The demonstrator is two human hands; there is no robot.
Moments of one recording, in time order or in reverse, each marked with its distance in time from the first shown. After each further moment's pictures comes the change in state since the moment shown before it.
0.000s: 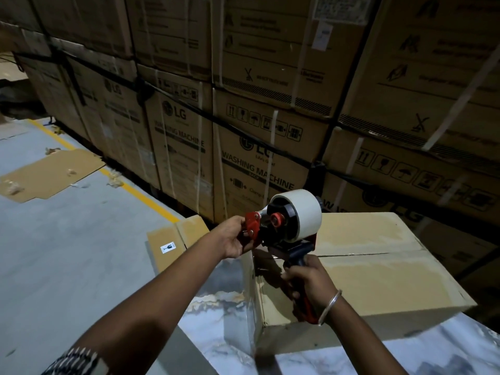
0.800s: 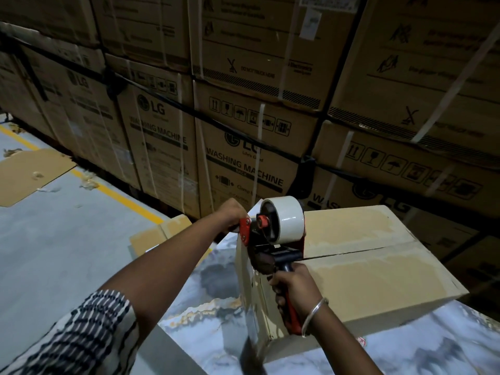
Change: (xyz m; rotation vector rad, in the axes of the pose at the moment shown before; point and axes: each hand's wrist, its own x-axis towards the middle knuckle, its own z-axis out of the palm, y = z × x) left_hand 0.060 0.055 0.006 1.034 0.206 0.283; right_hand 0.012 0.011 0.037 0.028 0.142 0.078
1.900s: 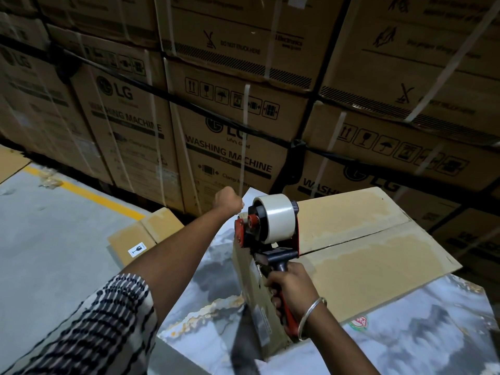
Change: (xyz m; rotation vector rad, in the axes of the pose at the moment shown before) left_hand 0.078 -0.010 0.009 0.269 0.139 0.086; right_hand 0.016 0.006 0.037 -0.026 0.152 0.051
